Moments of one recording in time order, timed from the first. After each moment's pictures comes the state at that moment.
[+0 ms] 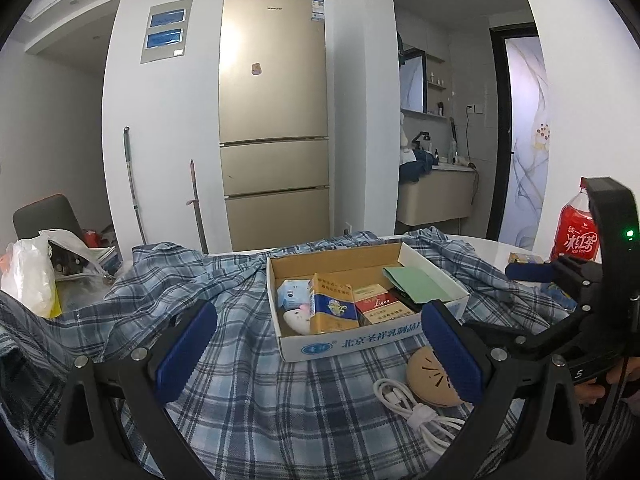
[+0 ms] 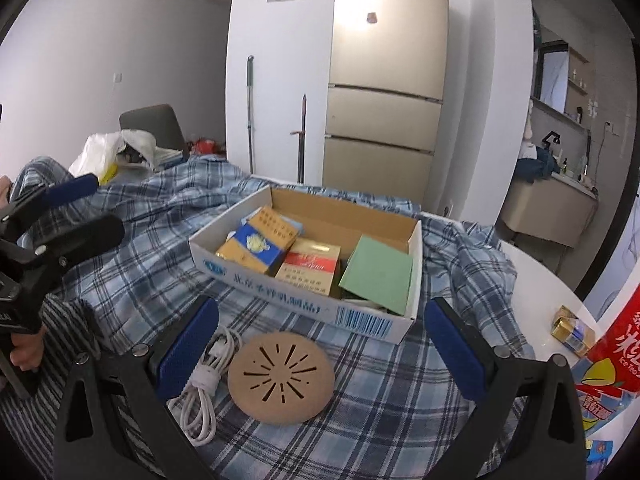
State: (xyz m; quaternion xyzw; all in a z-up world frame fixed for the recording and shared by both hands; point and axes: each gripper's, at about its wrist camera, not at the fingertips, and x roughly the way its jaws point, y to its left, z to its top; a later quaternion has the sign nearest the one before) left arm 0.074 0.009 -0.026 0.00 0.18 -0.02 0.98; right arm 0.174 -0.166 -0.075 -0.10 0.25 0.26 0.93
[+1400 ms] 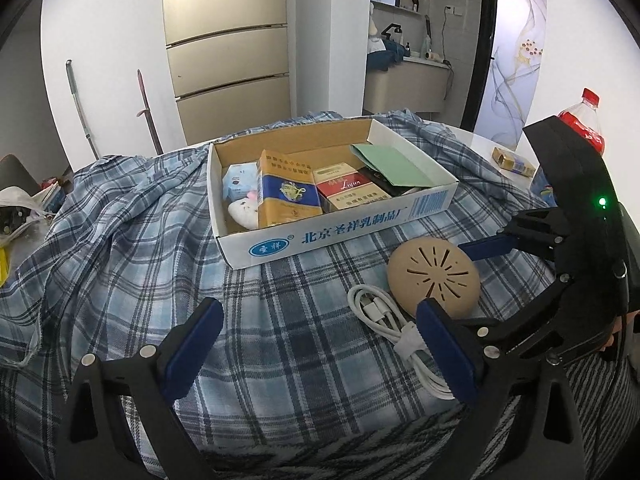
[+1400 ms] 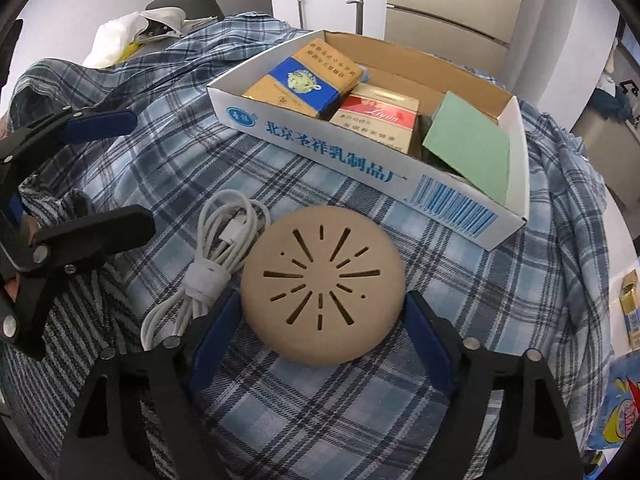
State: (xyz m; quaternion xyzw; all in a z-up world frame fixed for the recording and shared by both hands) left arm 0.121 -0.008 -0.077 0.02 0.39 -0.08 0.92; right arm 0.206 -0.133 -0.141 -0.17 0.47 0.33 0.80
